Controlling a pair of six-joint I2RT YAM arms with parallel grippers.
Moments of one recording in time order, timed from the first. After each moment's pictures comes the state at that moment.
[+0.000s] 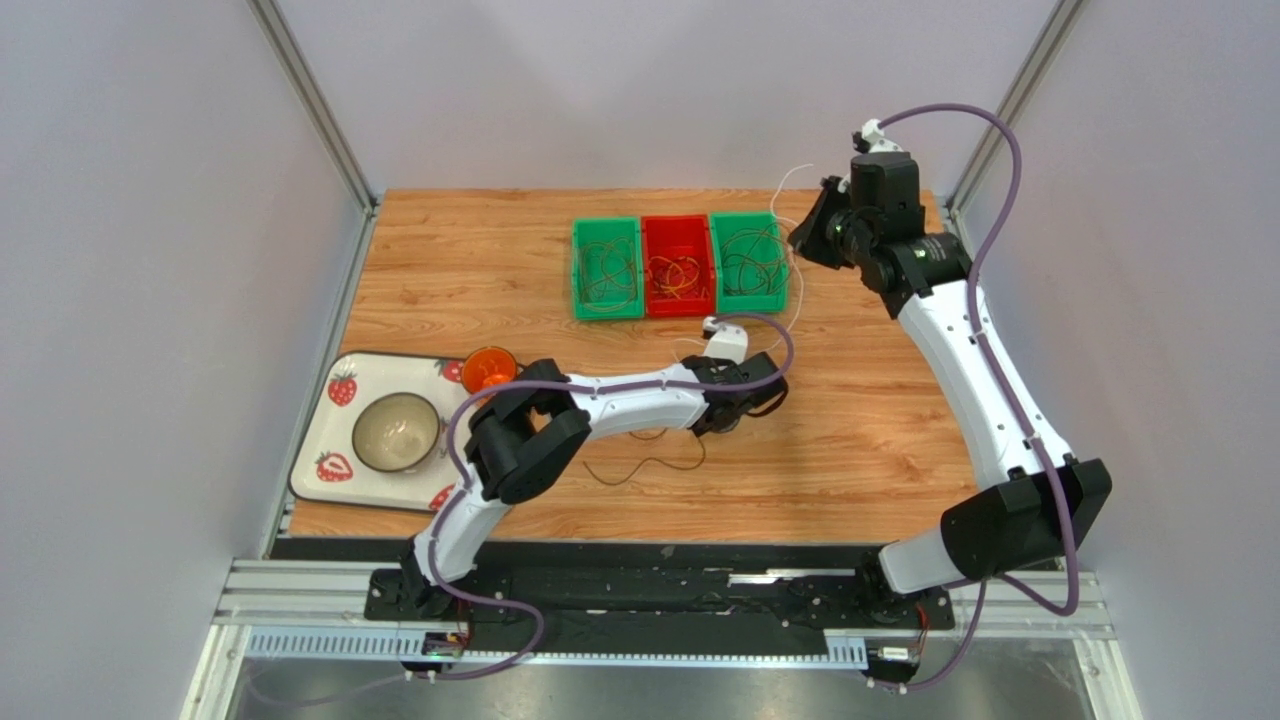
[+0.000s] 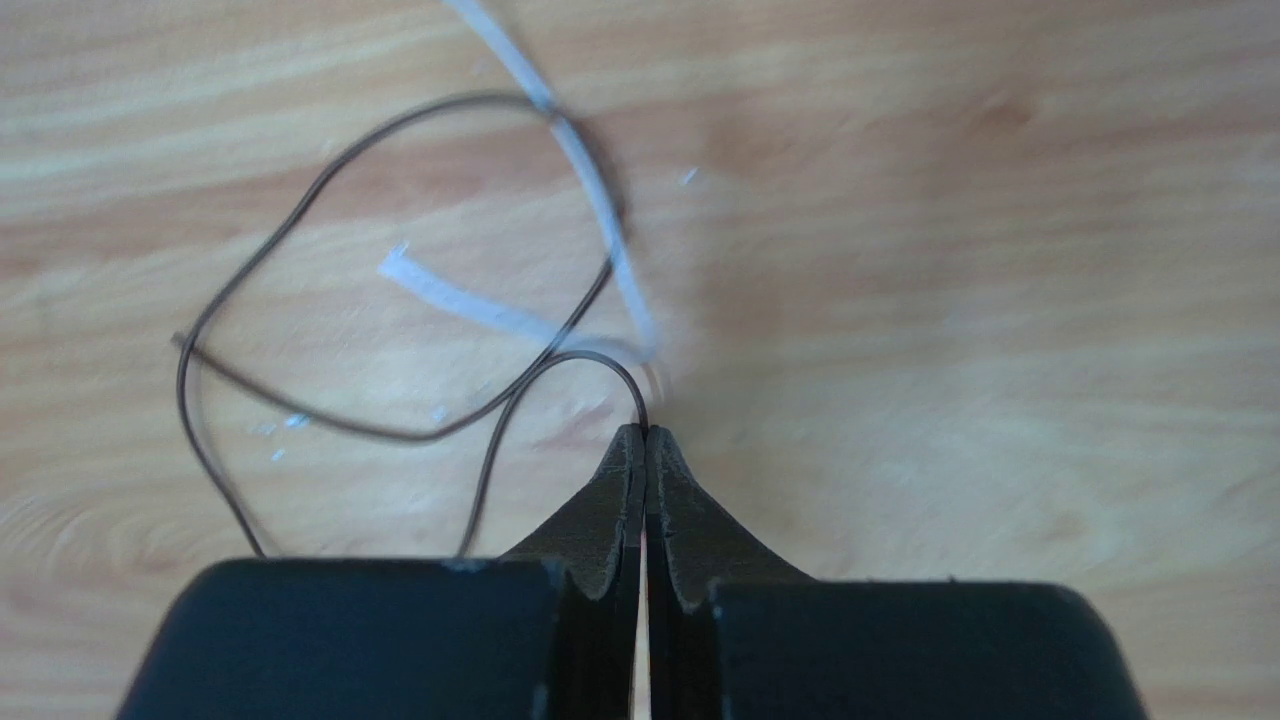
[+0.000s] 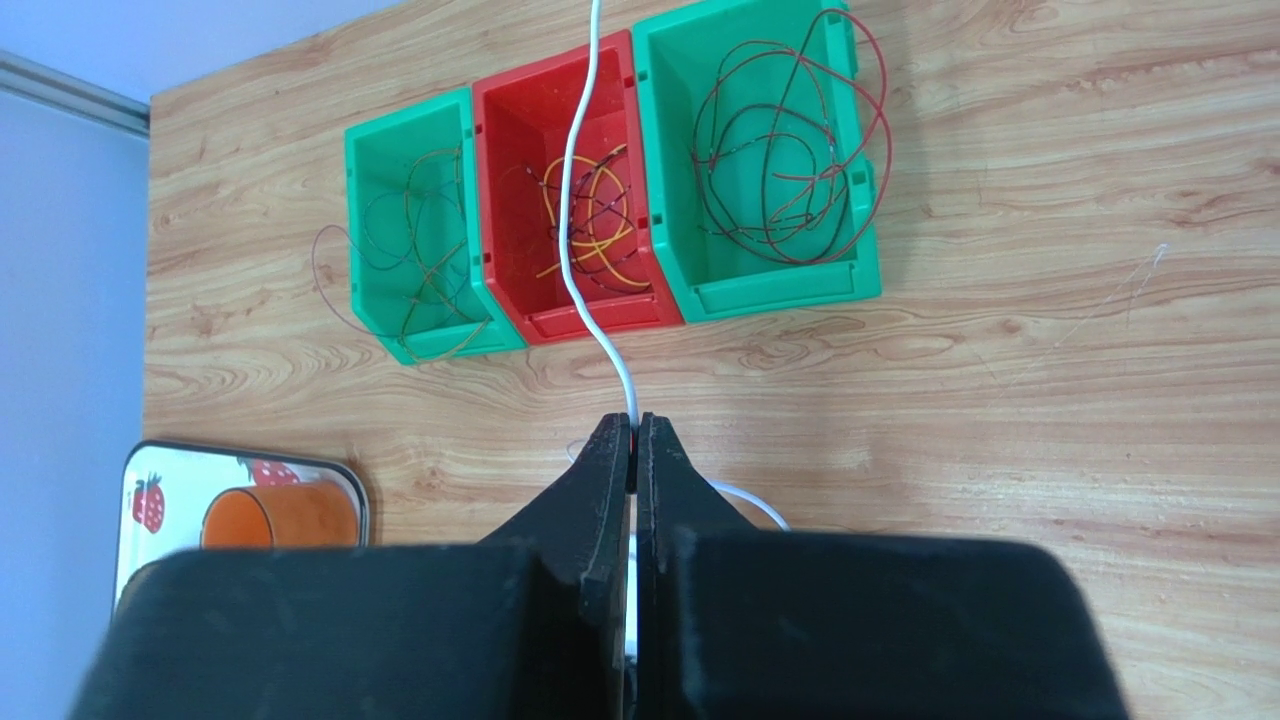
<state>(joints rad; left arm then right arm) -1.08 2.20 1.66 -0.66 -0.59 -0.80 0.26 1.45 1.57 -0.65 0.01 0.50</state>
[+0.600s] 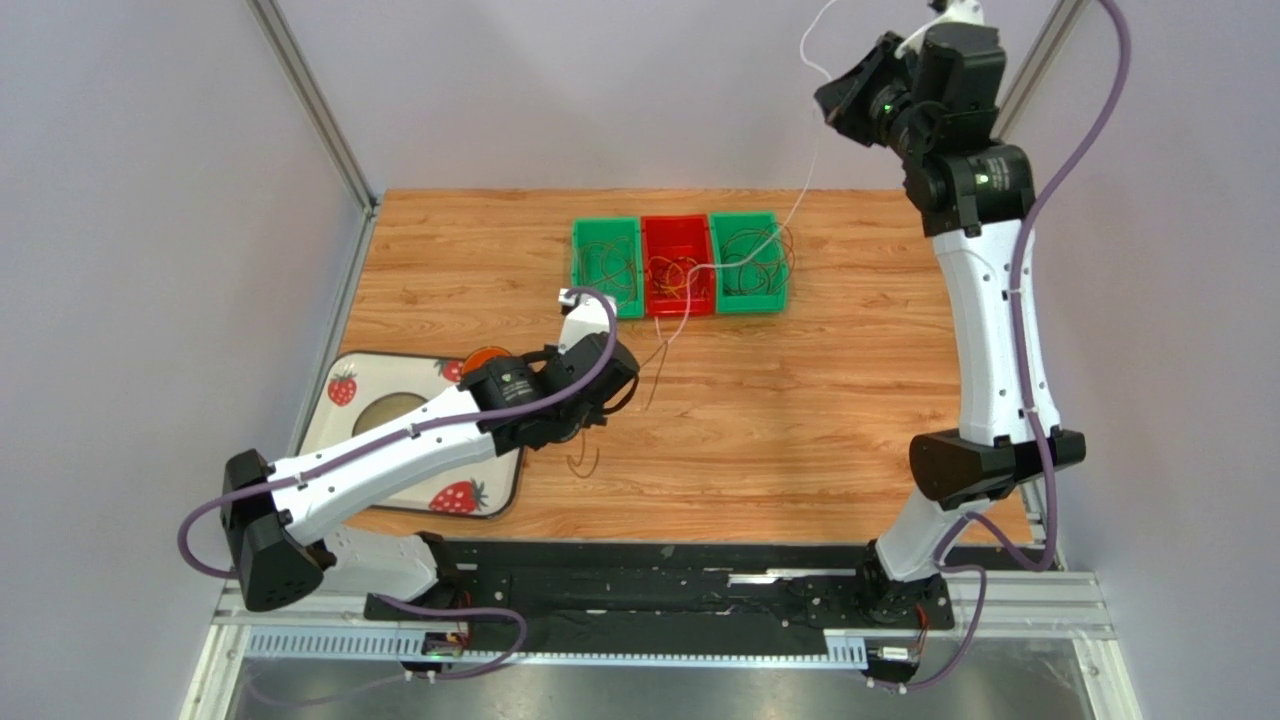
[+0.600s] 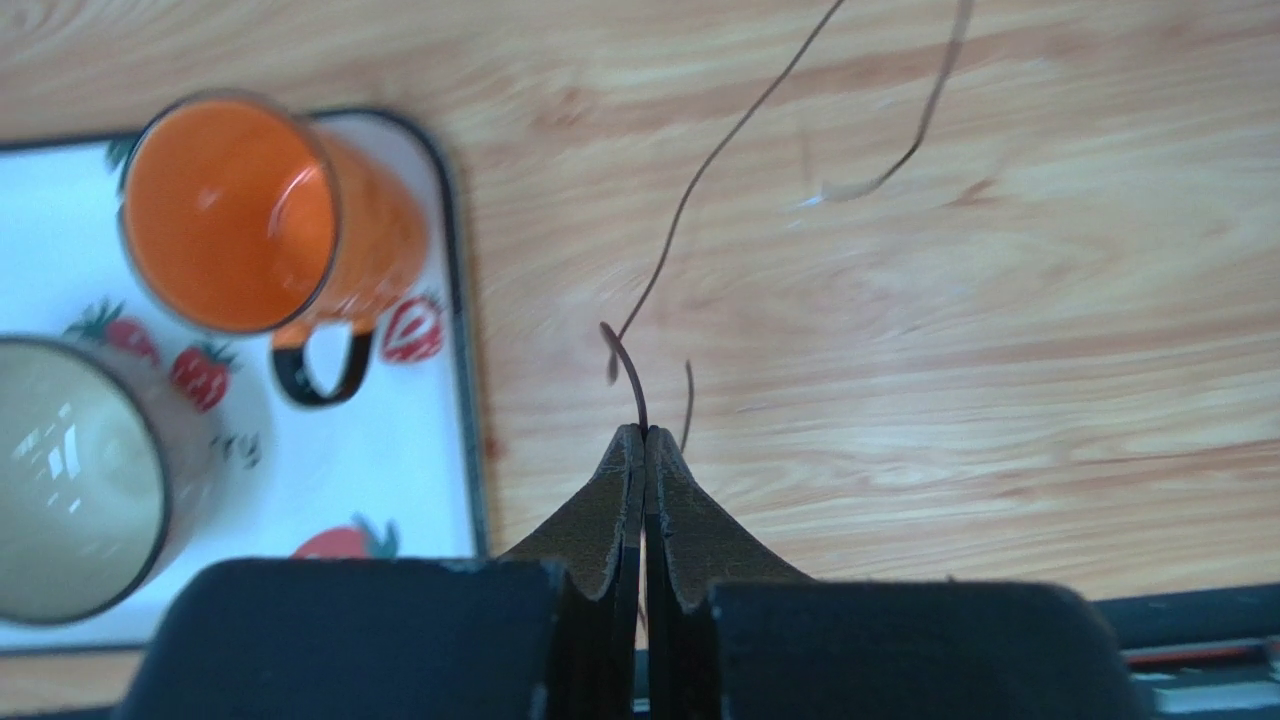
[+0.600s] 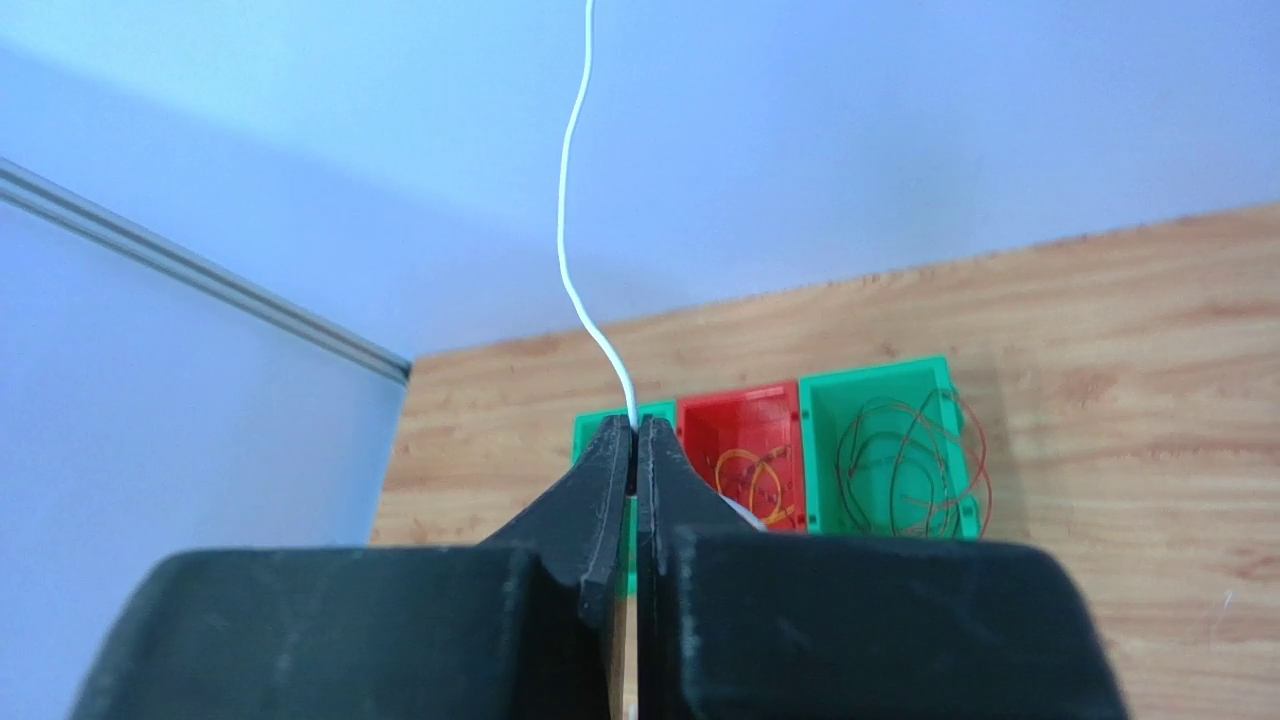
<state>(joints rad) -1.03 1.29 1.20 -0.86 -0.59 -0.63 0.19 1.72 2.31 -0.77 -0.03 0.54</state>
